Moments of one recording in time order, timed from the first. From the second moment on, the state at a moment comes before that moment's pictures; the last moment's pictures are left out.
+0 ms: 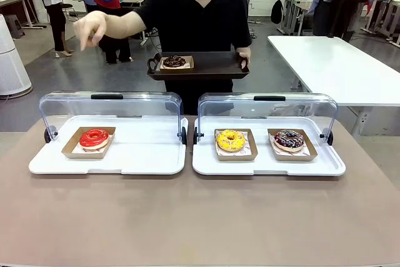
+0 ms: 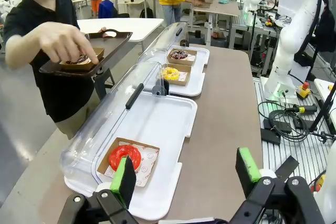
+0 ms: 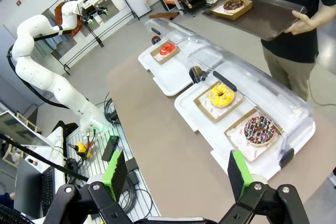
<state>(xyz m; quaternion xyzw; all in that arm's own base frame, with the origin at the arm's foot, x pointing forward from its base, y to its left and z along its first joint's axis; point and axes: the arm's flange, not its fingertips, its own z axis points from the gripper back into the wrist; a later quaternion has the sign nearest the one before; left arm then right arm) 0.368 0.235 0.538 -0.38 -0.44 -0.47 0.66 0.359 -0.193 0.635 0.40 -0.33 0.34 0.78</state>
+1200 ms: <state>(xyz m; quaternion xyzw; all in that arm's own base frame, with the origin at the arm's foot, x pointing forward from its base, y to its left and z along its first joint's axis) 0.368 0.235 0.538 -0.38 -0.44 -0.47 0.66 0.359 -0.193 0.635 0.40 -0.33 0.34 0.78</state>
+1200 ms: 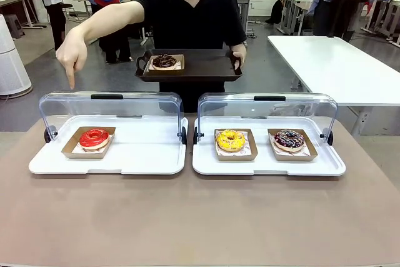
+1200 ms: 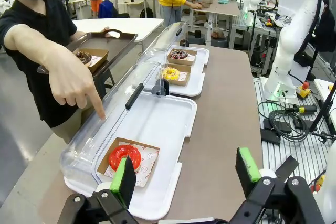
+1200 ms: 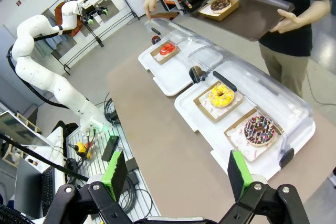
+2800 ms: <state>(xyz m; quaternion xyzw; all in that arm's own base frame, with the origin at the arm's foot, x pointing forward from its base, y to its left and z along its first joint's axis) 0.377 -0.019 0.422 -0.01 0.02 -0.75 0.66 0.359 -0.192 0.635 0.40 -0.33 0.34 0.78</state>
